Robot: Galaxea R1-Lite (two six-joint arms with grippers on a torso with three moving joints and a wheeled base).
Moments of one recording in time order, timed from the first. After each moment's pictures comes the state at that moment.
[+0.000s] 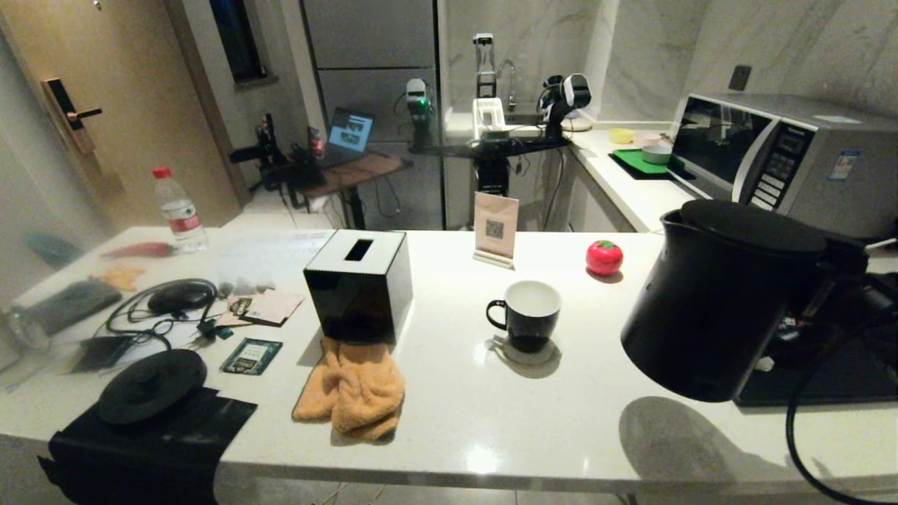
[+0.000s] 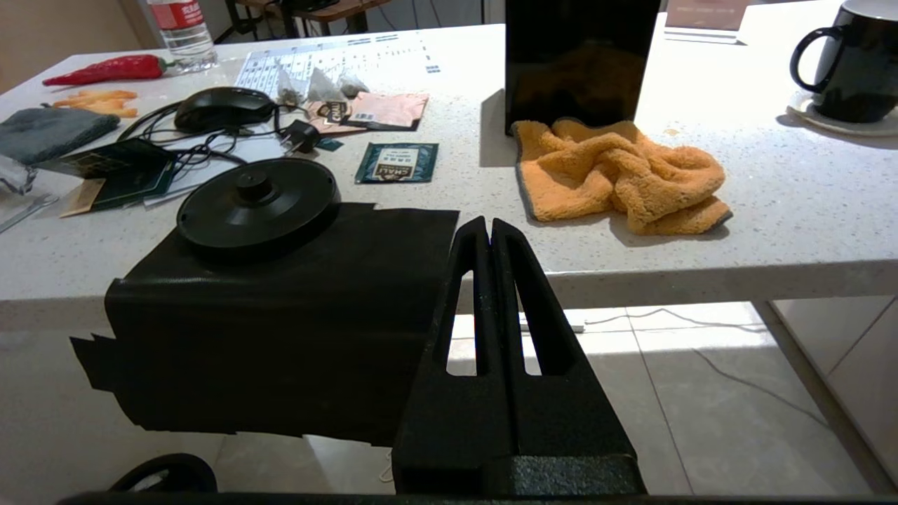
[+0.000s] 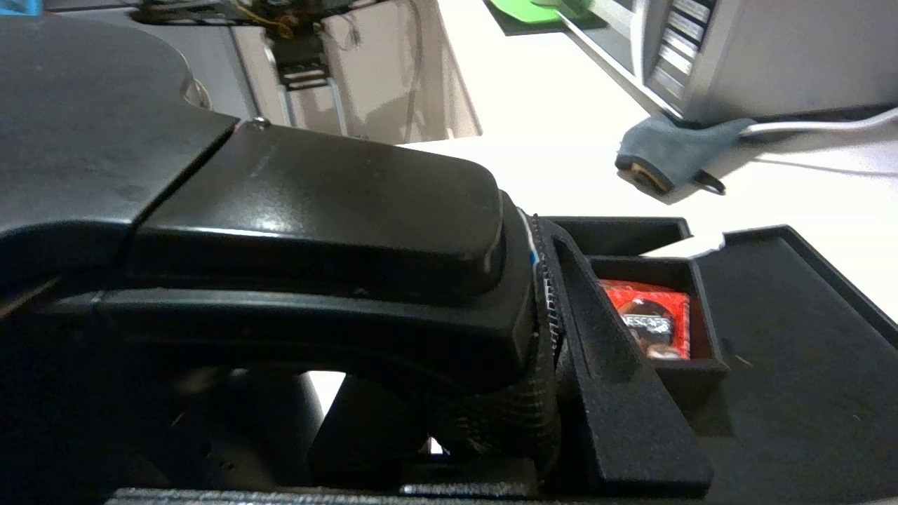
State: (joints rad) left arm 0.00 0.00 0.00 0.00 -0.04 0.05; right arm 0.04 1.44 -0.37 -1.12 -0.24 0.06
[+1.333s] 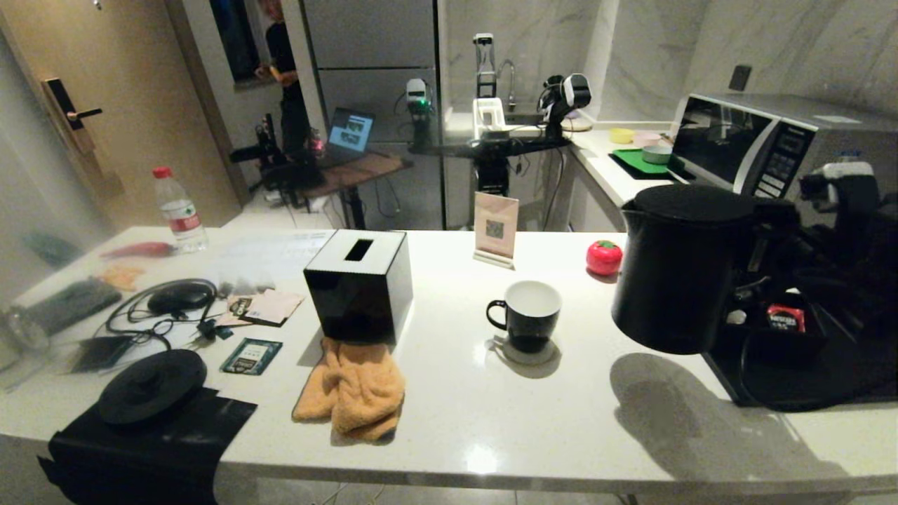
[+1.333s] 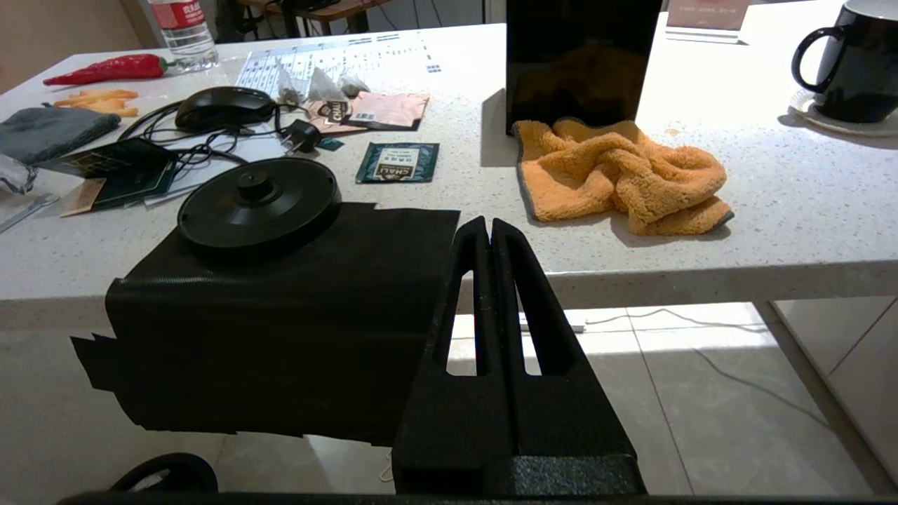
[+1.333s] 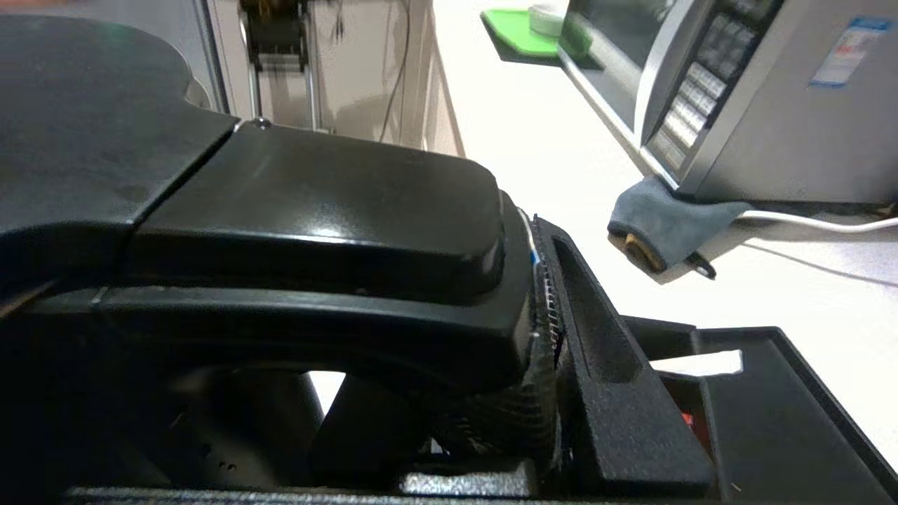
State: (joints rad) left arm 0.00 0.00 0.00 0.00 -0.04 0.05; right arm 0.04 1.67 -0.65 -1.07 -0.23 -0.11
